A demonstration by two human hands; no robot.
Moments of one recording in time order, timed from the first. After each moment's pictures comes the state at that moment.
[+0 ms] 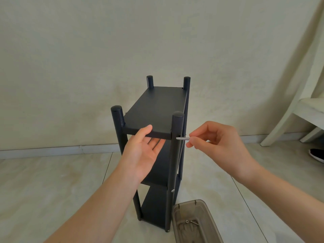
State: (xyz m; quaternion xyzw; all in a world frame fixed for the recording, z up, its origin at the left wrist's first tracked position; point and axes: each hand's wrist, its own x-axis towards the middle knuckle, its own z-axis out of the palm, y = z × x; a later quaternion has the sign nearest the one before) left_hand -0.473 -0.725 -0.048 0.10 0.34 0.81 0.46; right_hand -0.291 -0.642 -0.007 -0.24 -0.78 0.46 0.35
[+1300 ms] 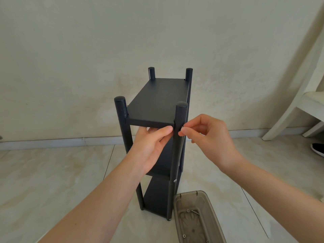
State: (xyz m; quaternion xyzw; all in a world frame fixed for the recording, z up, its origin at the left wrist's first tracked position) left_hand -0.463 -0.723 -0.055 0.26 0.40 0.77 0.42; right_hand -0.314 -0.643 -0.025 -0.27 -0.77 0.45 0.37
